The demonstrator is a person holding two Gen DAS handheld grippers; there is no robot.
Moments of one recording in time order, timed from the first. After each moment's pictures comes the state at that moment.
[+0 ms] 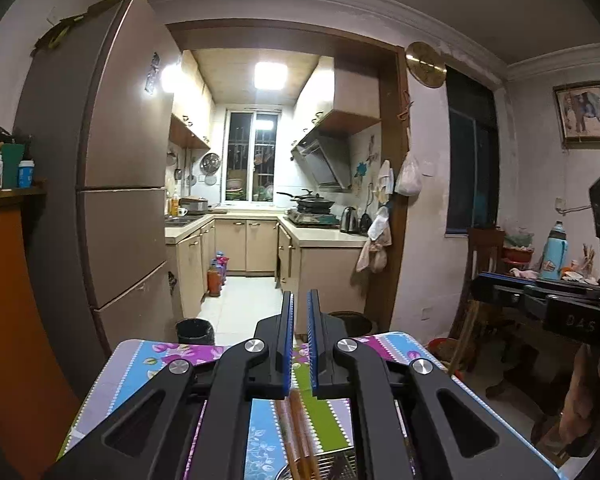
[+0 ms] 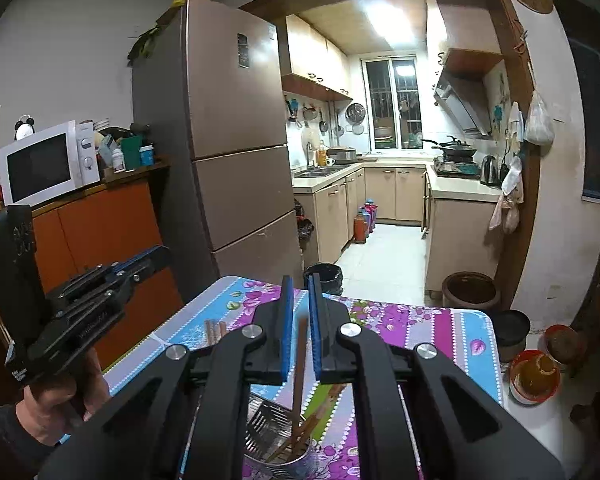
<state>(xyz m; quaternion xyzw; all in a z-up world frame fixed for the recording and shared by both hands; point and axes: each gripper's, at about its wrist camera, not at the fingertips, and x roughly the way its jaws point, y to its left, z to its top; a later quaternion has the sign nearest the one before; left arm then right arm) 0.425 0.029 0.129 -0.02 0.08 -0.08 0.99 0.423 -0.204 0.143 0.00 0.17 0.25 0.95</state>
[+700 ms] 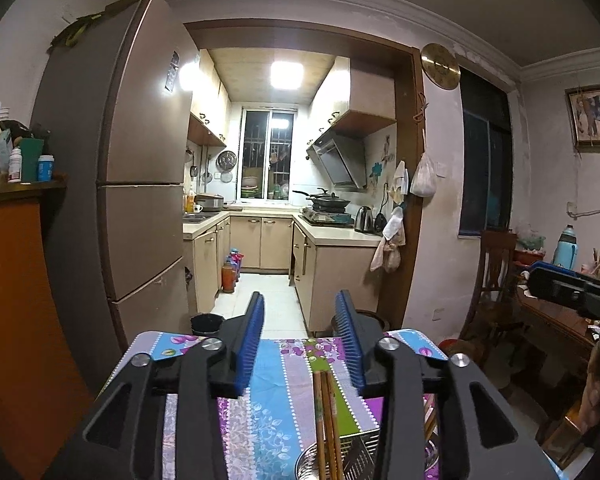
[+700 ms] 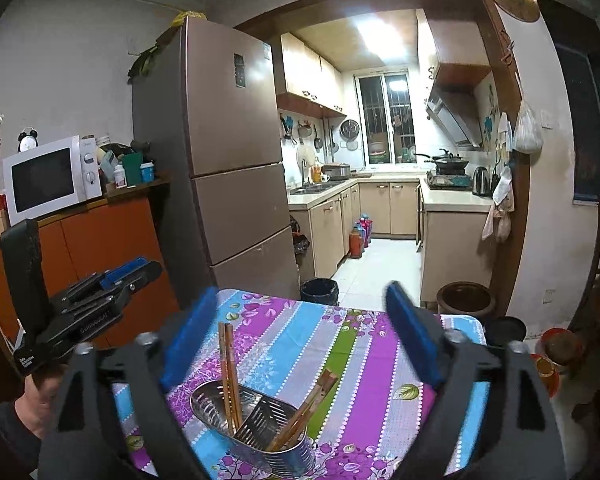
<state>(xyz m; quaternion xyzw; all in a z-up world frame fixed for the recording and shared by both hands) 0.402 0.045 0.127 -0.02 0.08 -0.06 0.99 0.395 -0.216 0.148 0.01 0.14 0.24 0.96</state>
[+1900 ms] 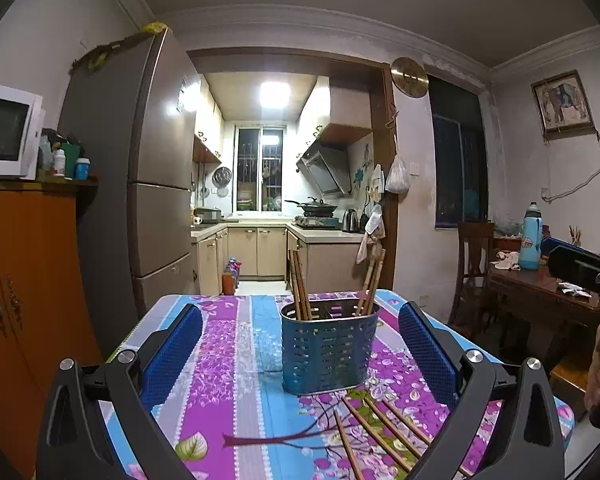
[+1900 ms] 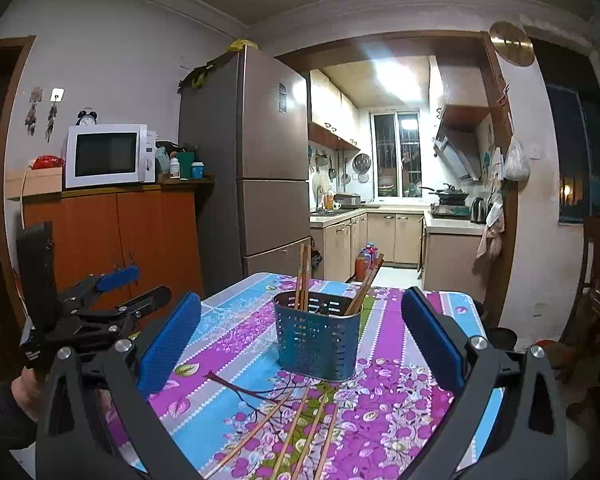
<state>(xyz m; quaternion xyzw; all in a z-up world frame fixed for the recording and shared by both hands) 0.168 0.039 0.037 0.00 0.05 -0.07 1.00 0.162 -0.220 0.069 -0.02 0.06 0.25 0.97</state>
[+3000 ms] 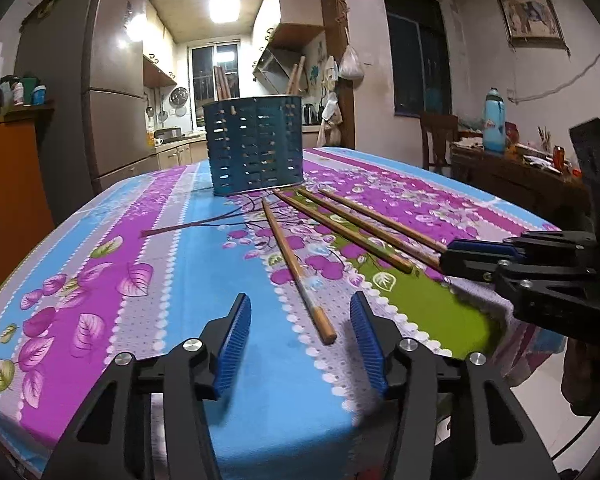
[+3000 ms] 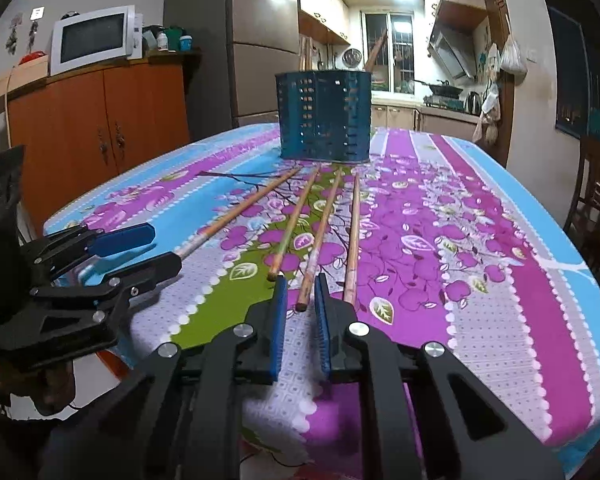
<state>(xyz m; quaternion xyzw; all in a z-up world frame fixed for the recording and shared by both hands) 0.118 -0.019 -0.157 0.06 0.21 -0.13 0.97 0.136 -0.203 -0.143 -0.05 0.25 0.22 0.94</state>
